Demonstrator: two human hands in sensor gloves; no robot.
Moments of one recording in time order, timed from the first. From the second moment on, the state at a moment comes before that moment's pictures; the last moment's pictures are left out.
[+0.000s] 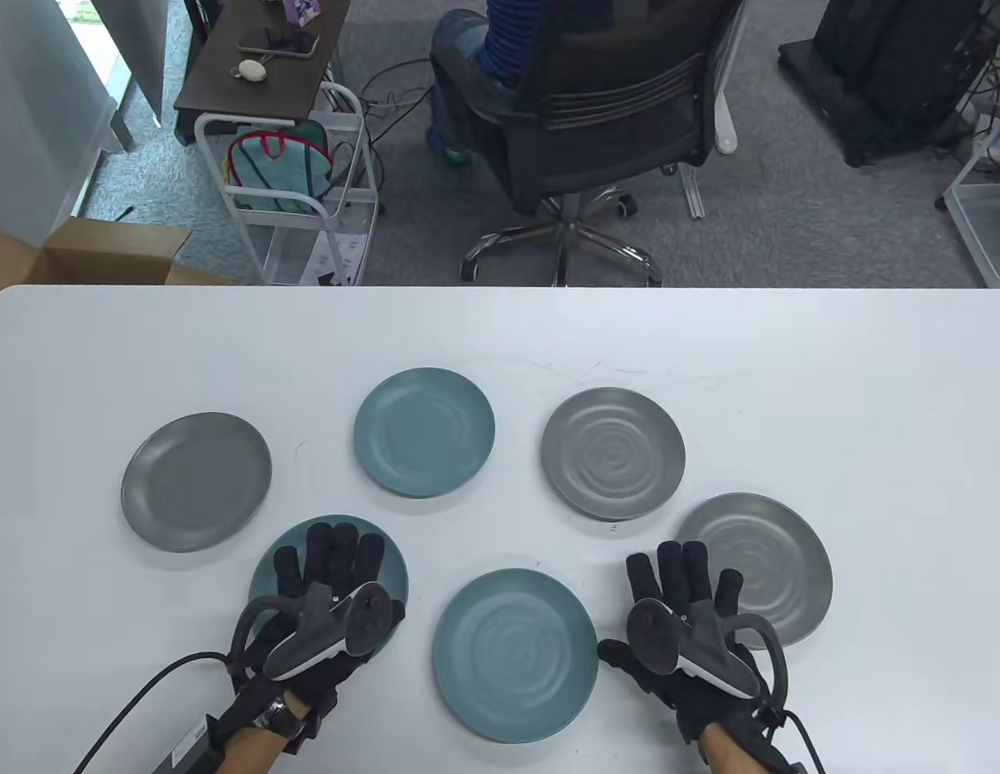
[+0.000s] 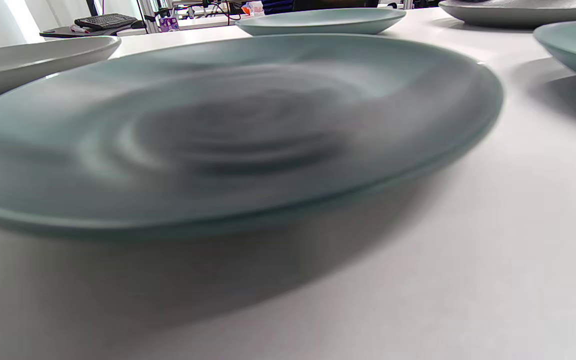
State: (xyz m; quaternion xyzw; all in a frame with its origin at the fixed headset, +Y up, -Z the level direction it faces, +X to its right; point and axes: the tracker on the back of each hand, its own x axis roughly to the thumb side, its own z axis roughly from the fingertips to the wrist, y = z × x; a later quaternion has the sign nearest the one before) left_hand -0.202 -0.760 -0.182 -0.14 -0.11 -0.06 0.98; right_hand 0.167 -0.765 -0.161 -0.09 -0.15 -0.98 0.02
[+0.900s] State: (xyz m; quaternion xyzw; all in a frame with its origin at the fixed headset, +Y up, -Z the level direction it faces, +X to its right) left_hand -0.204 -0.761 -0.184 -0.15 -0.11 -0.05 0.98; right_hand 0.167 -0.766 -0.161 -0.08 -0.14 -0.99 0.01
